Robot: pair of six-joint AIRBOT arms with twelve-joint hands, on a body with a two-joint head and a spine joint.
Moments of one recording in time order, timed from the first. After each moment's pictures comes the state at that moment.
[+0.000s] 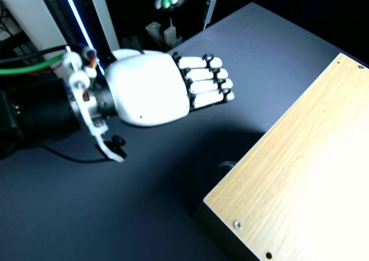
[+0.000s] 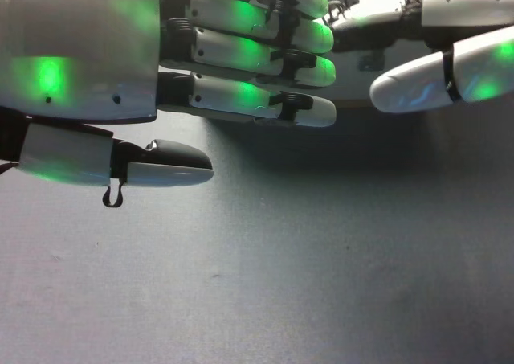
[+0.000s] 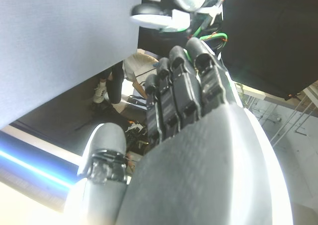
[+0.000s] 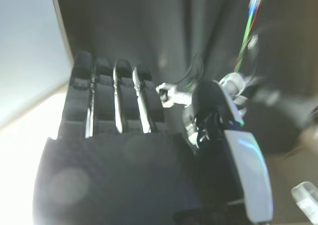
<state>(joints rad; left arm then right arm) -0.03 -0.77 1.07 1.54 -1.04 0.12 -0.24 -1.10 1.46 -1.21 0.83 0.51</state>
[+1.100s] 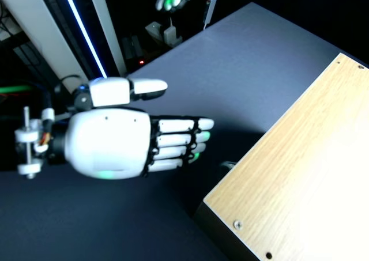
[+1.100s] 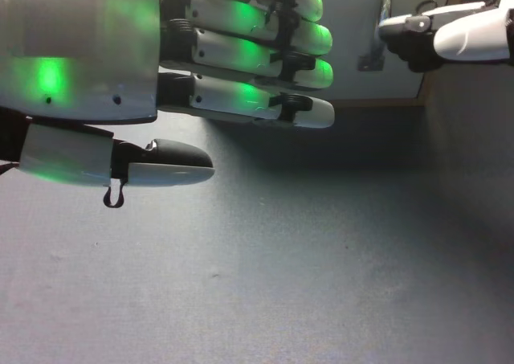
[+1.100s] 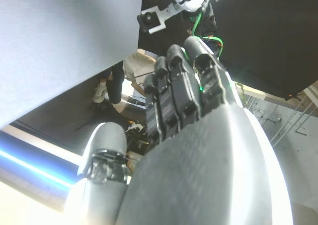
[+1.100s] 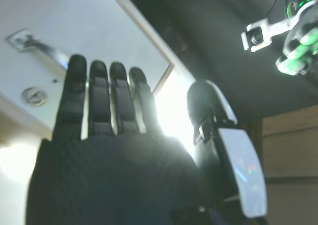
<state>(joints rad) -0.03 -0.77 1.07 1.54 -1.04 0.12 -0.37 -0.95 1.37 -1.05 0.61 1.04</state>
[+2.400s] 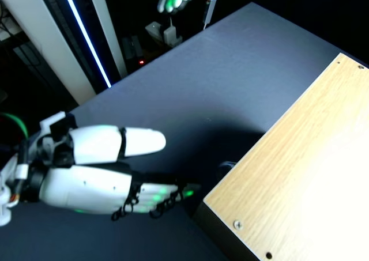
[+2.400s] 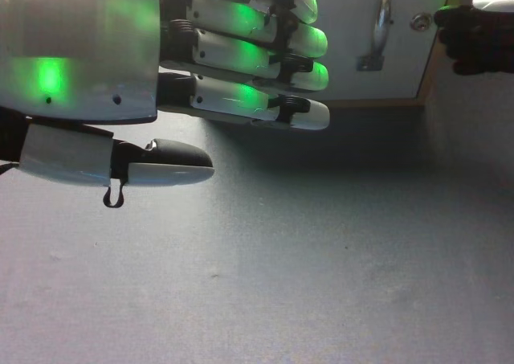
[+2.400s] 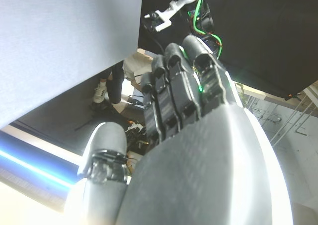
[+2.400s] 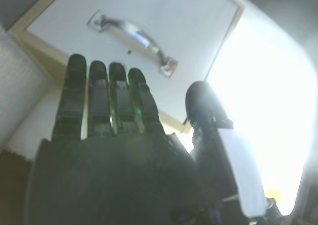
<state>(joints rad) -0.03 -0.77 1.07 1.54 -1.04 0.12 -0.42 -0.95 1.41 -0.96 0.41 1.39</state>
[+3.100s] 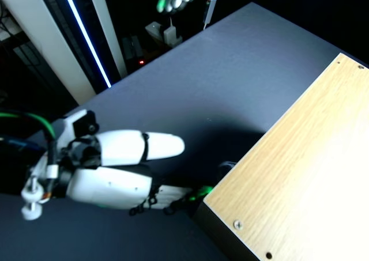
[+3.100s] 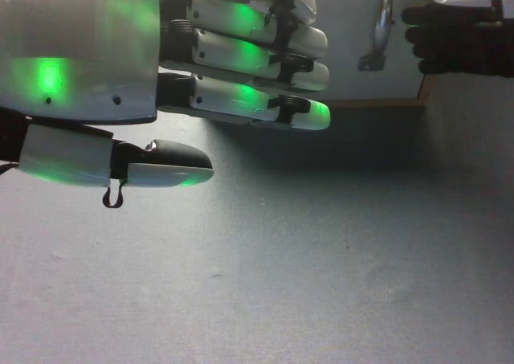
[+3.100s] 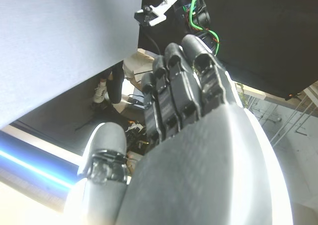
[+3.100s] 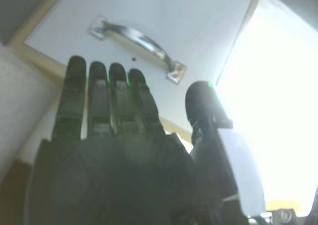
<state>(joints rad) -0.03 -0.77 1.07 1.54 -1.04 0.12 -0.39 -1.03 1.42 -0.90 0.34 1.39</state>
